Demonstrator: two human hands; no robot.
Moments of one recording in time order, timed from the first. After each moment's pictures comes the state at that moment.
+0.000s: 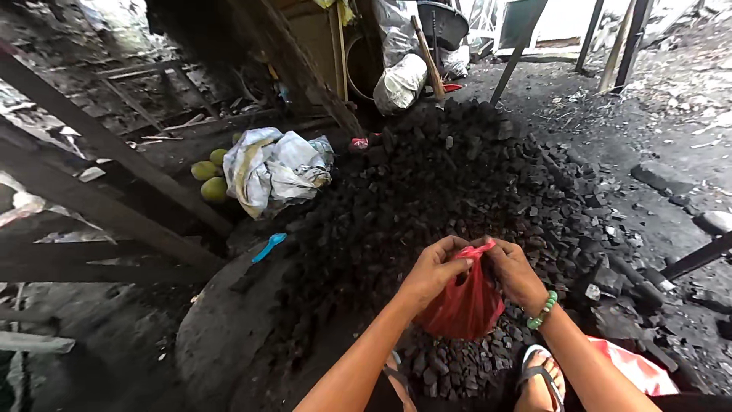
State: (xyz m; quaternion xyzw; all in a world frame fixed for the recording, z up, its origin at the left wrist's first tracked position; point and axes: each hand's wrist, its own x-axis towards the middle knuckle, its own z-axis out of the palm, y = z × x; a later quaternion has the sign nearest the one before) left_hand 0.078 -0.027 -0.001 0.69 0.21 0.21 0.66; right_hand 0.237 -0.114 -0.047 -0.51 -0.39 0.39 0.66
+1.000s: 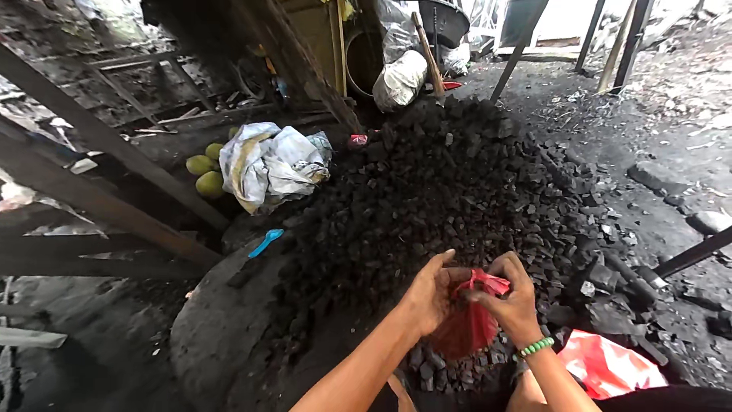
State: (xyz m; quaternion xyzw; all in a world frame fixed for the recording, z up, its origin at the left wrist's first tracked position) left_hand 0.073 -0.048 -0.003 0.41 0.33 0.10 0.84; right_hand 0.205 -0.140 -0.085 -0.58 -0.47 0.03 0.66
